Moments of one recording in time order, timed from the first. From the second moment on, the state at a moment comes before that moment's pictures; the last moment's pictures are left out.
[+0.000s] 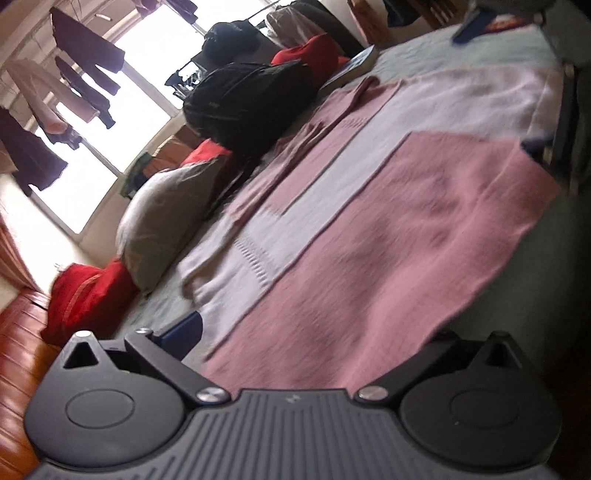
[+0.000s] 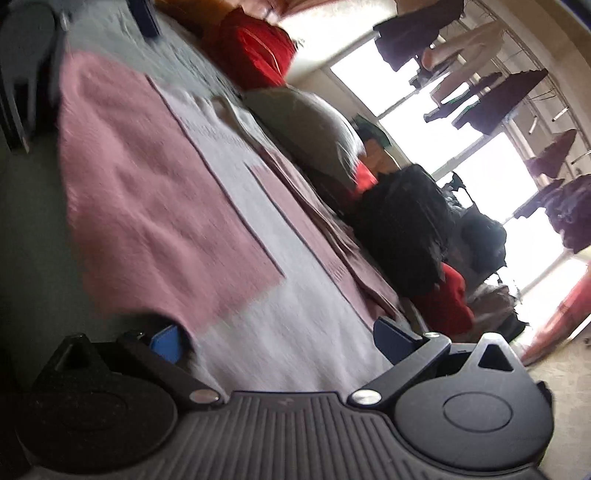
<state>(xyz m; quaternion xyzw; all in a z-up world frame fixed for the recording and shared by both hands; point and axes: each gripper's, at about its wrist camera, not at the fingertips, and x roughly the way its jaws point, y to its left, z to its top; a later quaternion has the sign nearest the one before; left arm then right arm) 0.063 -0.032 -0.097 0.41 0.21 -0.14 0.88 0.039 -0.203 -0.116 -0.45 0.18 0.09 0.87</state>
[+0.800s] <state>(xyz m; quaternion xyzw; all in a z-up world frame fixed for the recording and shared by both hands) 0.077 -0.045 -0.110 0.45 0.17 -0.14 0.86 0.057 -0.199 -0.126 -0.49 0.20 0.05 0.85</state>
